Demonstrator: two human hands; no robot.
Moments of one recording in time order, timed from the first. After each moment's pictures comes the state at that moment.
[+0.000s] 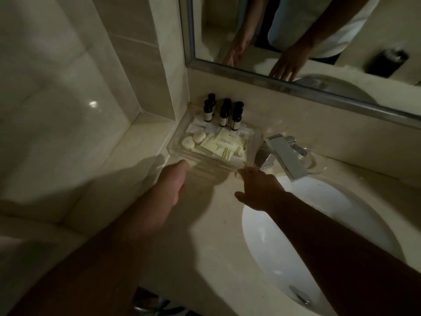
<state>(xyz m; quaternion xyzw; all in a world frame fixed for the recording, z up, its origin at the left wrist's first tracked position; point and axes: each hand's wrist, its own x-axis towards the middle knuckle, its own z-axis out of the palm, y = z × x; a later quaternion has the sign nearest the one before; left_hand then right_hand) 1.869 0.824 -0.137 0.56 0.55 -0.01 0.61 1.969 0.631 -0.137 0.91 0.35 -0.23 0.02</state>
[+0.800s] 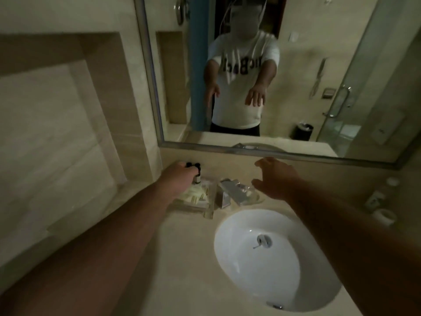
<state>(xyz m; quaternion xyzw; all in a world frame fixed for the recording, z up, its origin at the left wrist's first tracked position) 1.841 0.741 0.054 0.83 0.25 0.01 0.50 1.913 0.504 0.073 0.98 0.20 -0.02 -0.04</state>
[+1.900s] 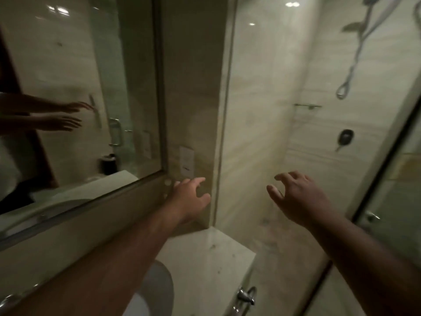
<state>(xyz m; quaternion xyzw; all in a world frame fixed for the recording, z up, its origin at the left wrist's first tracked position) 1.866 0.297 0.128 0.87 -0.37 -0.07 0.31 1.675 0.116 0.158 0.93 -0.34 0.16 0.01</state>
